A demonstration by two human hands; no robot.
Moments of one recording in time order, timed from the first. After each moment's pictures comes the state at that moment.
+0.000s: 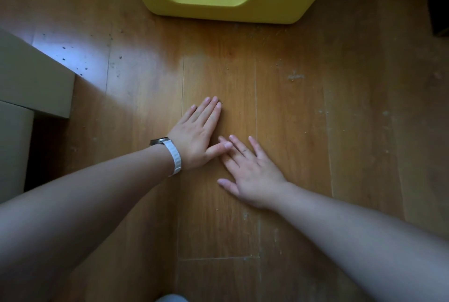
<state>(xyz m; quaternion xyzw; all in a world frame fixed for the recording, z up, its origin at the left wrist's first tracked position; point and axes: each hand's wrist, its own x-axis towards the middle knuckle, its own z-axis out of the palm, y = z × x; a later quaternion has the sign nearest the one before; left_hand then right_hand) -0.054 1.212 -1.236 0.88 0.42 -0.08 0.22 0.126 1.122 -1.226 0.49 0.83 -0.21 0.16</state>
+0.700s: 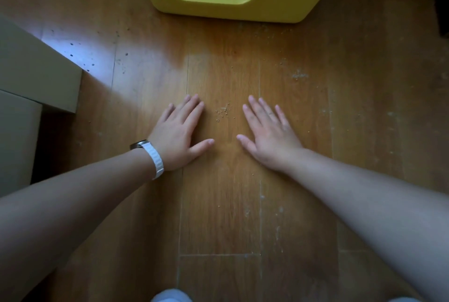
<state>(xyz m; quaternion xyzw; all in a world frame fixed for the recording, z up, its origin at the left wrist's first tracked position) -0.089 1.204 -1.228 0.85 0.49 -0.04 0.20 0.160 1.178 -1.212 0.59 0.77 -0.20 0.13</state>
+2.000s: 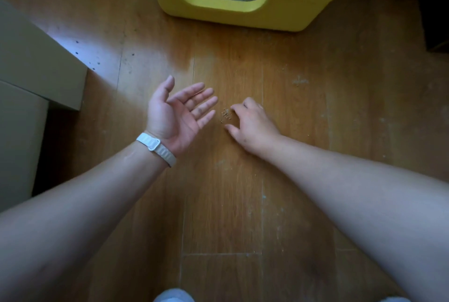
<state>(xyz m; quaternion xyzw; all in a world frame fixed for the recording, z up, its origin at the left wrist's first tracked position) -0.067 1.224 -1.170 0.06 0.47 0.42 0.78 0.110 1.209 -1.203 0.67 0.69 -0.27 0.01</state>
